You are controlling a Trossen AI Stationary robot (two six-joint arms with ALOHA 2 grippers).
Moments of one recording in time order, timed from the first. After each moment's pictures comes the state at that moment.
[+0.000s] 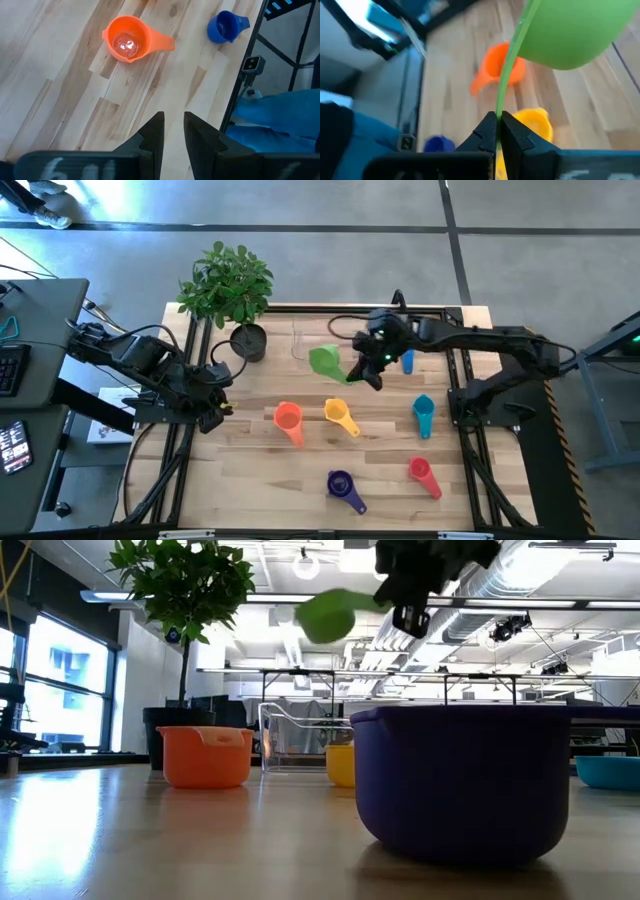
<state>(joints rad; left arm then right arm) -0.38 1.04 1.31 -1.28 -0.05 -0.86 -0.26 1.39 1.13 -0.45 -0.56 0.29</state>
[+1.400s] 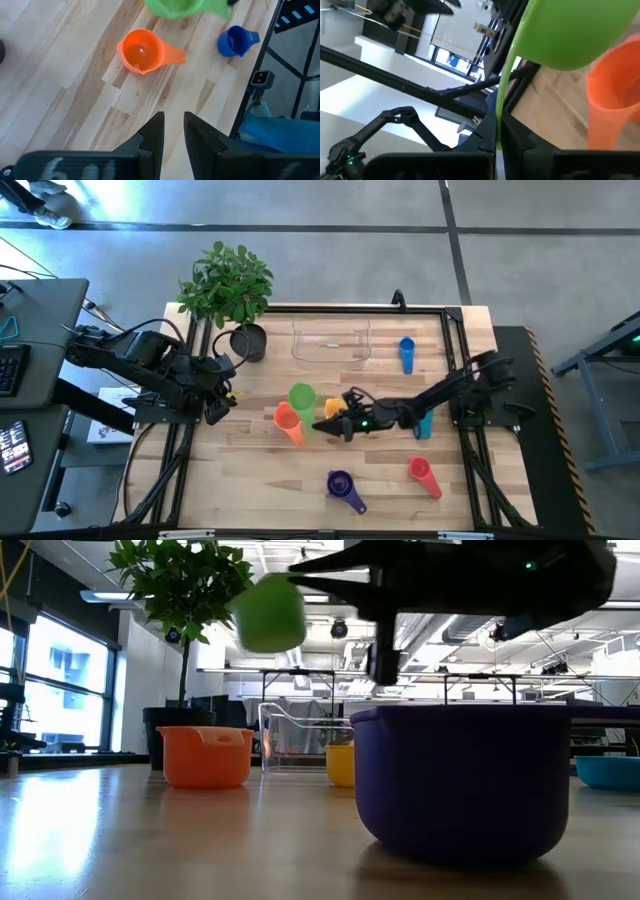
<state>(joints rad) -0.29 1.04 1.31 -1.28 -0.05 -0.81 0.27 1.85 0.77 1.11 0.14 1.13</state>
